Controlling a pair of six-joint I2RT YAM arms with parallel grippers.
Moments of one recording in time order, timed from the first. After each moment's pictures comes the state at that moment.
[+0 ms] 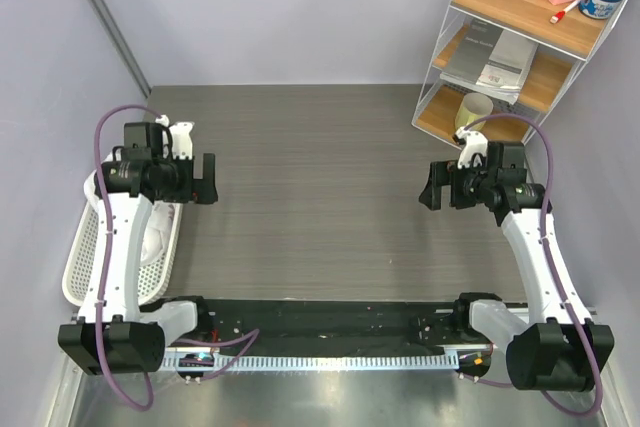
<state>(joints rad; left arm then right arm) 0.05 1.12 1.27 -1.12 0.19 0.10 -0.05 1.01 0.93 -0.73 -0.41 -0.08</state>
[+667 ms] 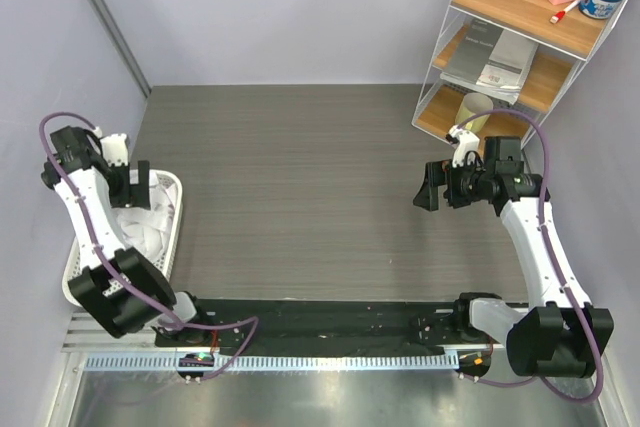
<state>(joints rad) 0.55 1.33 1.34 -1.12 0.13 0.43 -0.05 1.09 0.97 -0.79 -0.52 -0.14</state>
